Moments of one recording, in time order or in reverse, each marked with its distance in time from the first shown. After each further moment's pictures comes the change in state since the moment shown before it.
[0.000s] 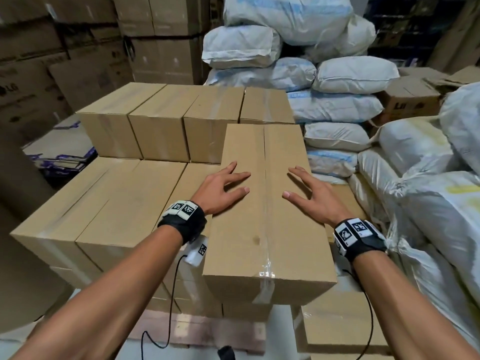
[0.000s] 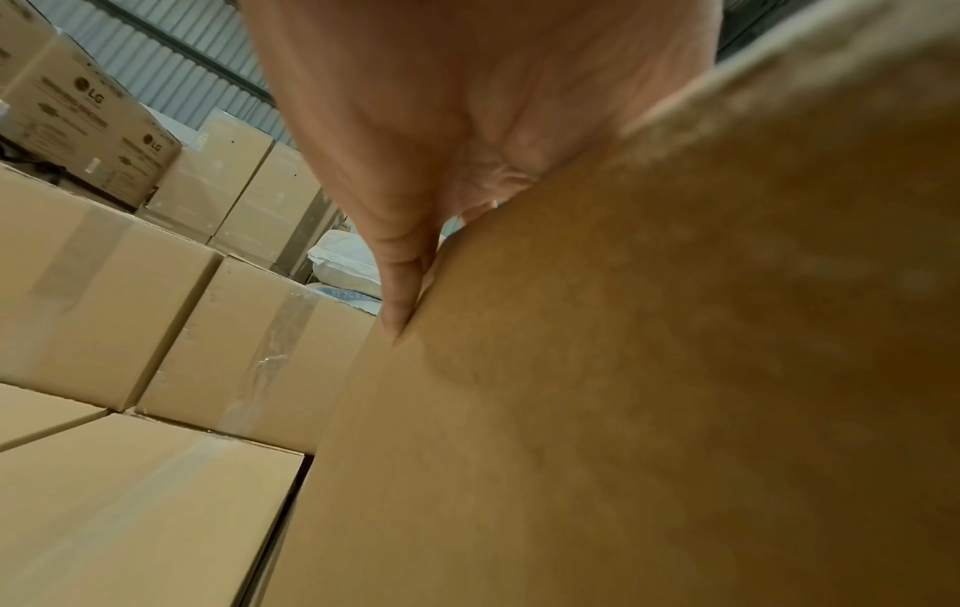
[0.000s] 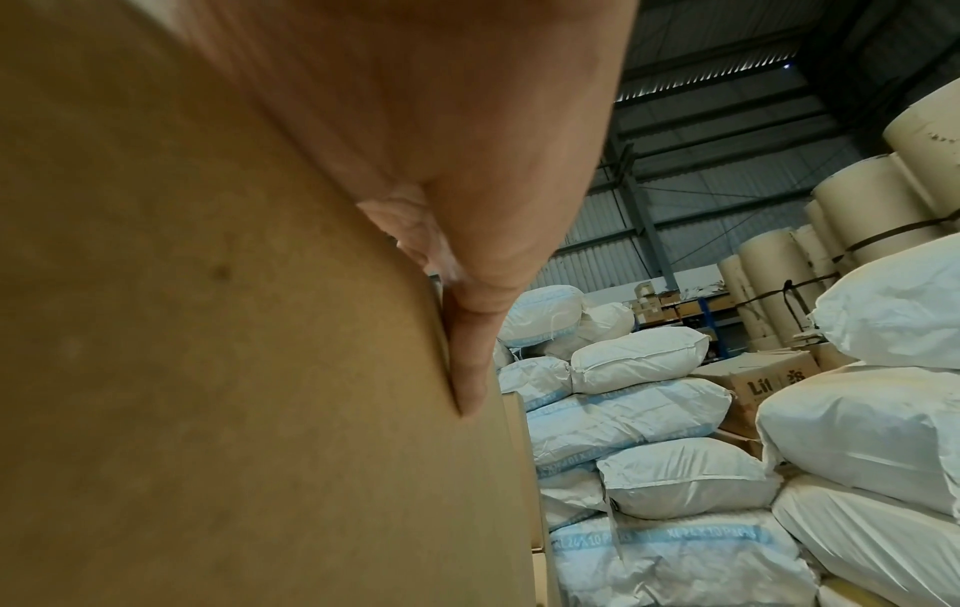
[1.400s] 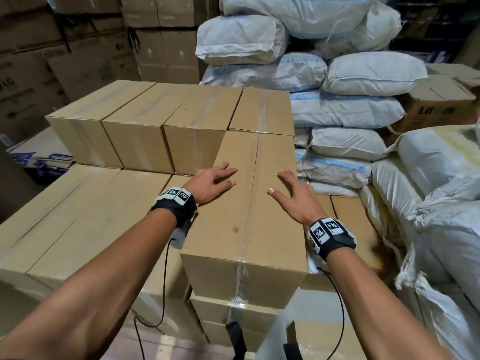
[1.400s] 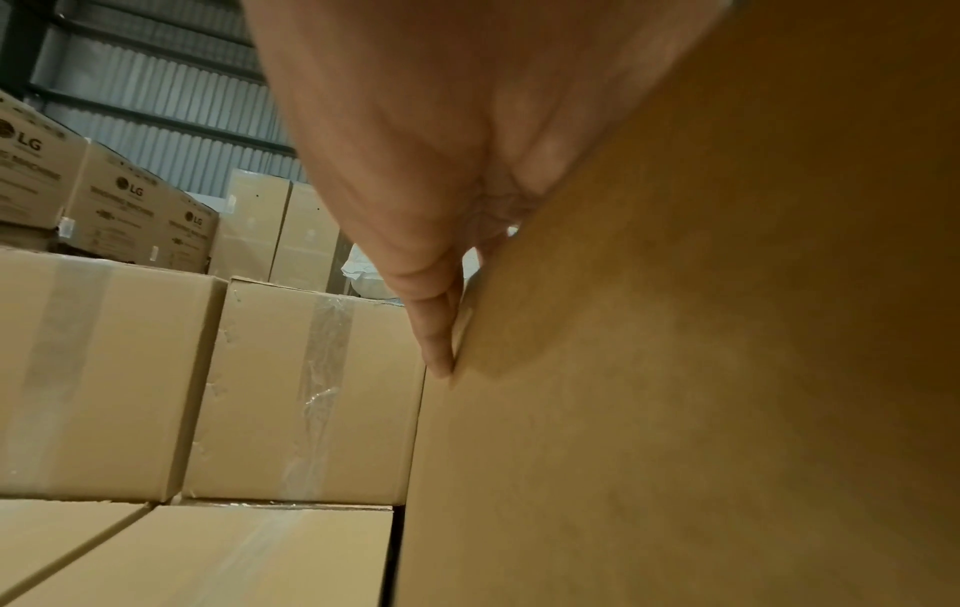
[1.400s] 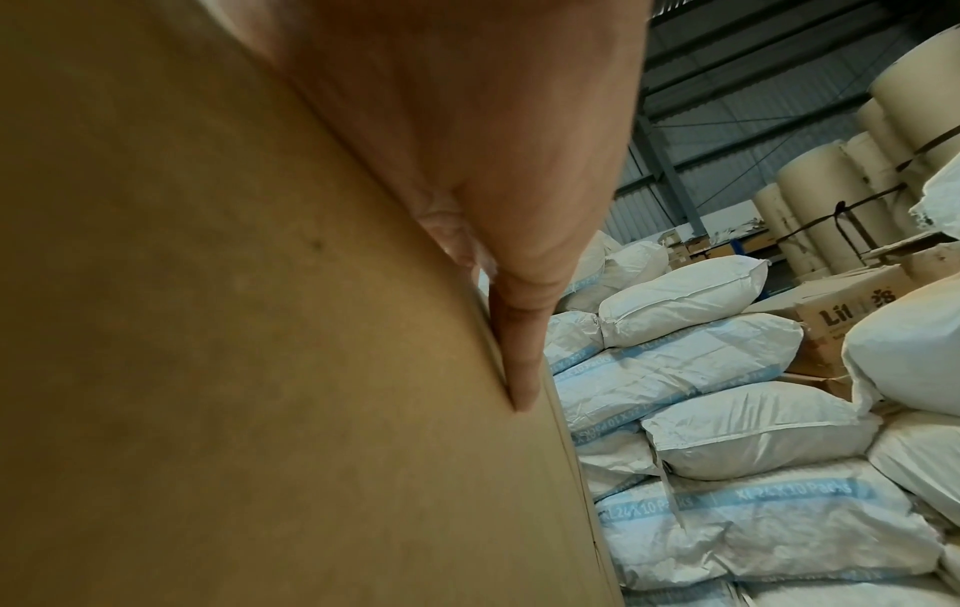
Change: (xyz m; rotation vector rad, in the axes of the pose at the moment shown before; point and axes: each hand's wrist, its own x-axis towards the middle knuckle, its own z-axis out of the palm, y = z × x) left_hand 0.184 -0.074 0.030 0.125 -0.120 -0.170; right_hand 0.168 0.093 0.028 0.022 -0.008 0.116
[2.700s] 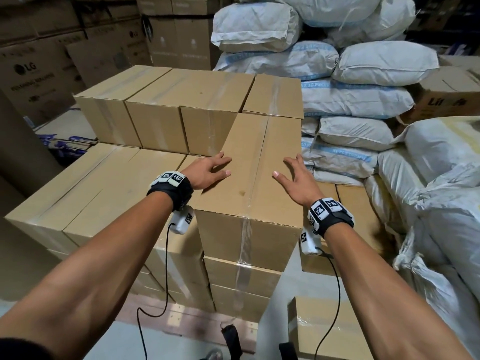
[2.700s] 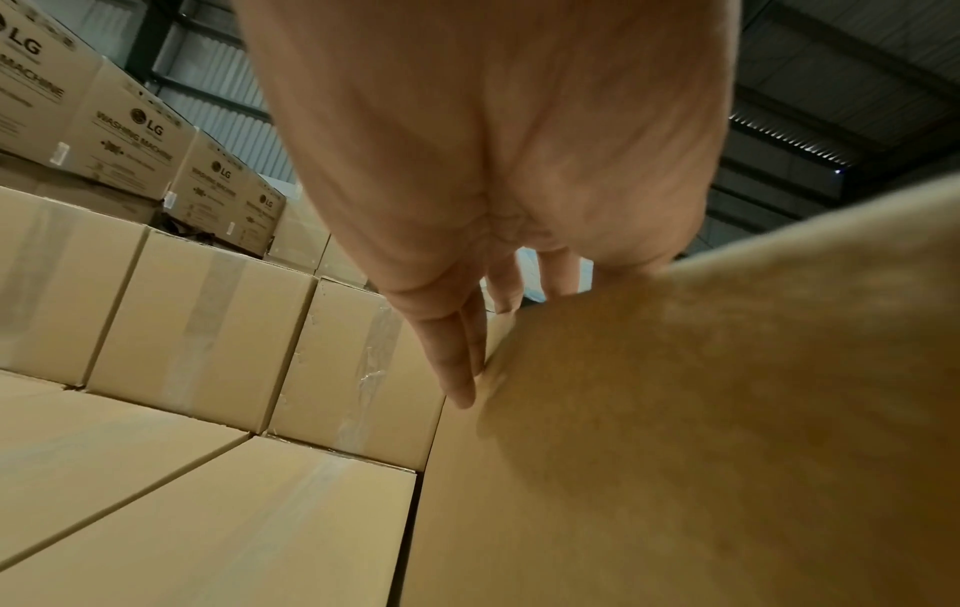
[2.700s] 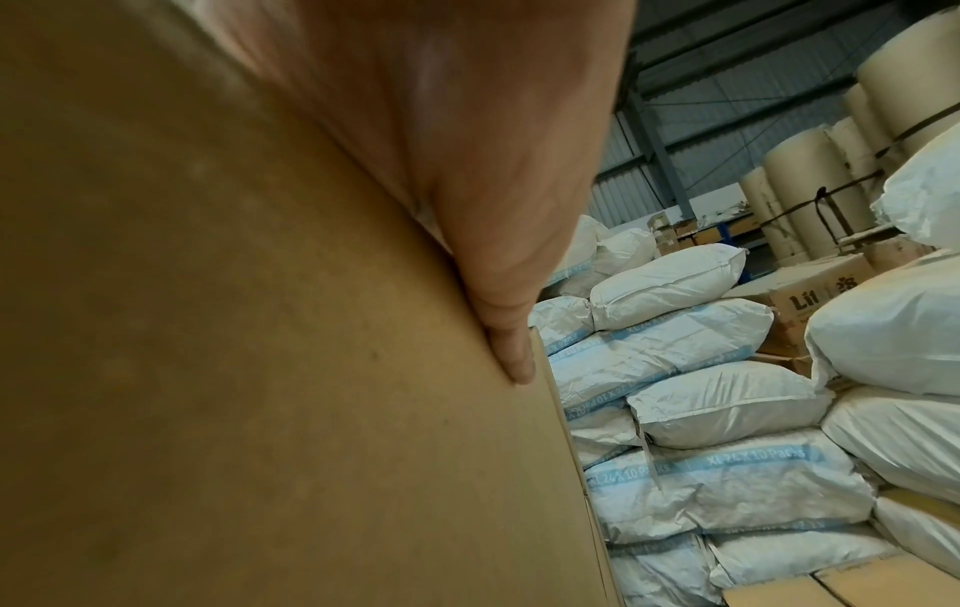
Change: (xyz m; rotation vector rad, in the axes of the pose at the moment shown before) left_hand -0.086 -0.002 -0.017 0.015 -0.081 -0.068; right_hand -0.044 -0.023 0.011 0.057 -0.056 0.042
